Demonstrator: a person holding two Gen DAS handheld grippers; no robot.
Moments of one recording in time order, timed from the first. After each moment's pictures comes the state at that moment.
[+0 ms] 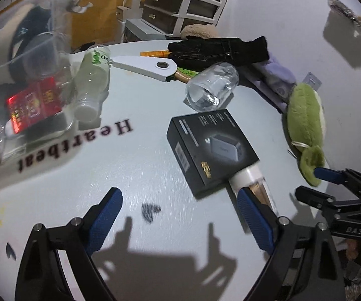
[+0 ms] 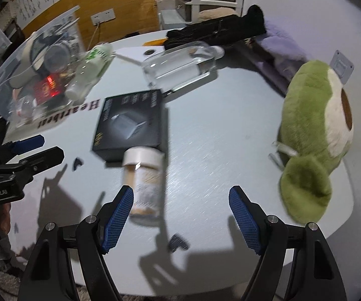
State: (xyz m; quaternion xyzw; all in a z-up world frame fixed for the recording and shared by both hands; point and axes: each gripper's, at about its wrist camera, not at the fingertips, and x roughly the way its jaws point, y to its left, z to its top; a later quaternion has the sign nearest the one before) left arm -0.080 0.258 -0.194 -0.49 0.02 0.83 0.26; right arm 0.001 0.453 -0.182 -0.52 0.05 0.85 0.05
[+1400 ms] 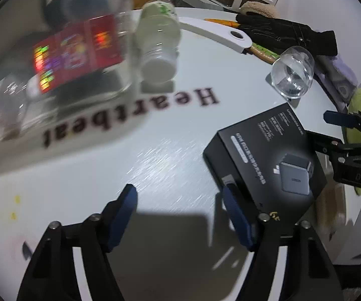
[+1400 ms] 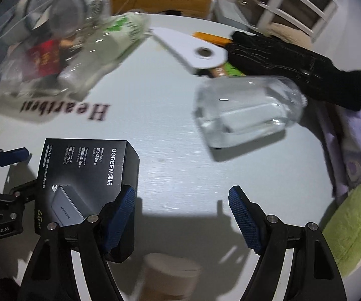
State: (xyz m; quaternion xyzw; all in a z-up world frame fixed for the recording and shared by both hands) left arm -0.116 0.188 -0.250 -0.56 0.04 0.81 0.16; right arm -0.120 0.371 -0.221 -0.56 -0.09 0.82 -0.04
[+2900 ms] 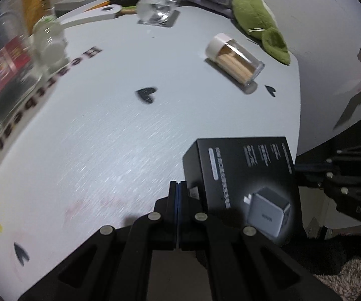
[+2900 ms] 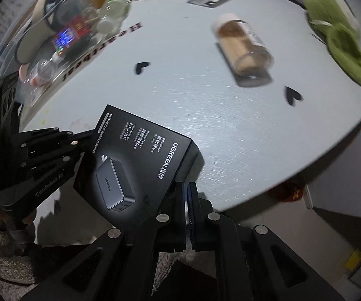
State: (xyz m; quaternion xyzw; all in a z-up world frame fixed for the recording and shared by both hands) left arm -0.007 0.188 -0.249 -0.53 0.19 0.71 0.43; right arm 0.102 0.308 -0.232 -0.60 0.20 0.77 0.07
